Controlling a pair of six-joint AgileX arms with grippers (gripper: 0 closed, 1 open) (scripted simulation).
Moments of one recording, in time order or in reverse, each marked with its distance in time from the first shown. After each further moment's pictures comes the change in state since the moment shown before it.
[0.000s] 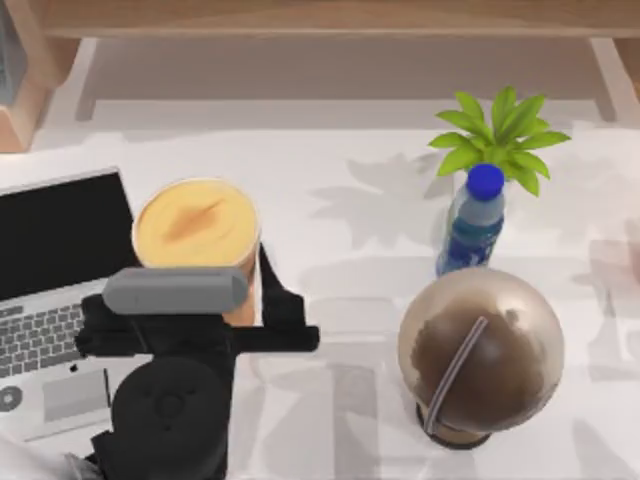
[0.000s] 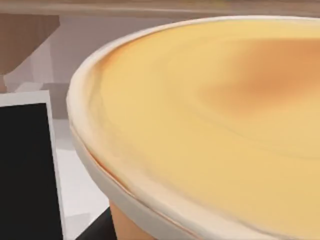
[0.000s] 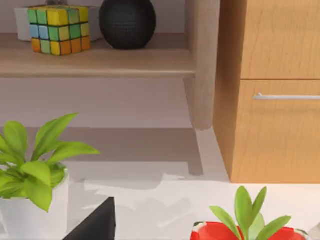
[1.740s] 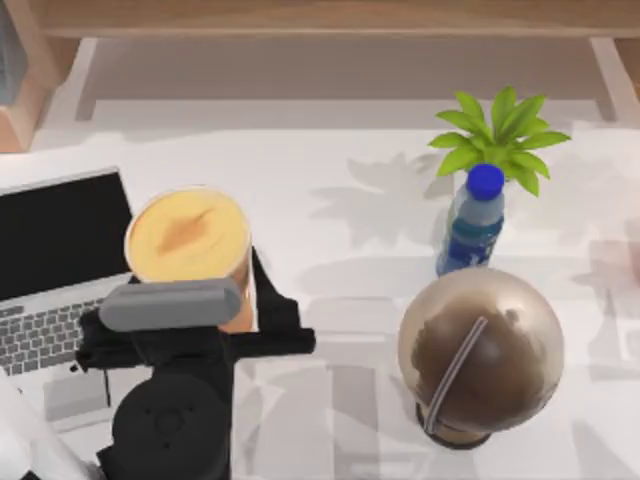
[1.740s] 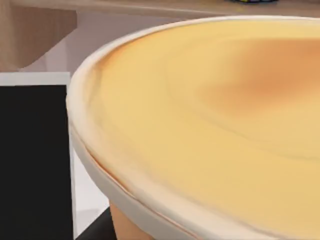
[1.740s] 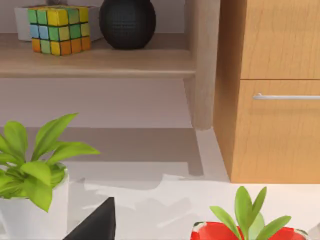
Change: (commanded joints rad) left arm -0.005 0.155 -0.009 0.224 -0.046 0.005; right arm 0.000 0.000 0.000 0.000 0.000 0.000
